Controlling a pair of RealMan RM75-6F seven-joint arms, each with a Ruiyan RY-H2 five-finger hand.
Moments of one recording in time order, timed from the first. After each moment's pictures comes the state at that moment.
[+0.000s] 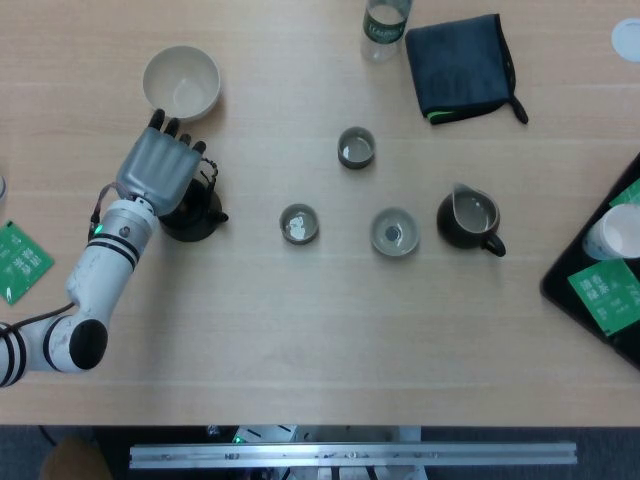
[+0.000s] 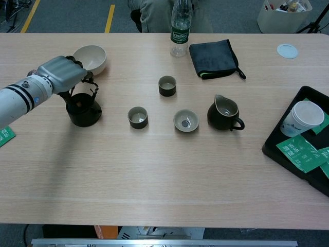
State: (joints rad) left arm -0.84 -1.47 -0.01 -1.47 0.79 0.91 0.88; right arm -0.06 -1.06 0.05 -1.42 -1.54 1.61 0.44
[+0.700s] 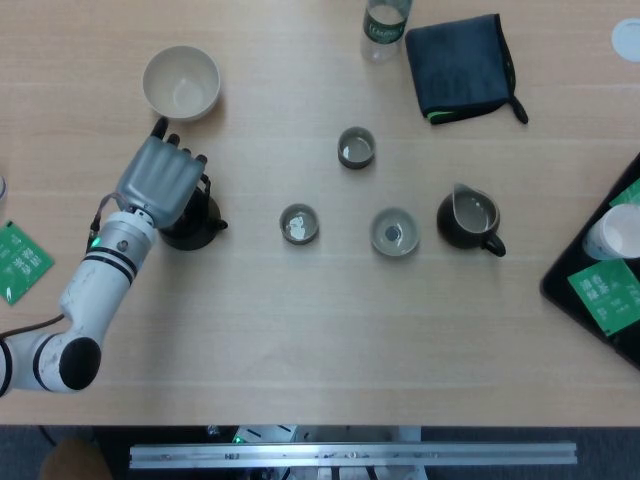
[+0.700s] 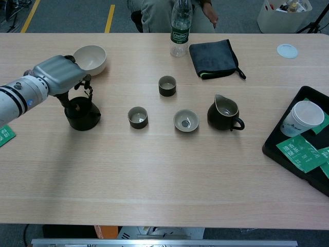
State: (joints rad) left arm -0.85 -1.40 0.03 -1.63 0.78 0.98 0.93; right arm -0.06 -1.06 0.05 -1.43 -1.55 1.62 0.43
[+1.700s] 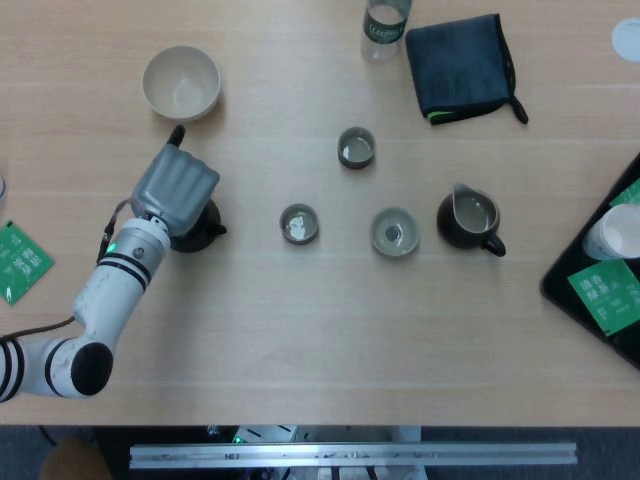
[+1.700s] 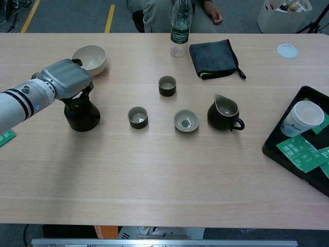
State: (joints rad) left arm -0.90 -1.41 0.06 -1.67 0.73 1.01 0.98; right arm -0.06 -1.07 0.05 -1.41 -1.53 1.61 0.45
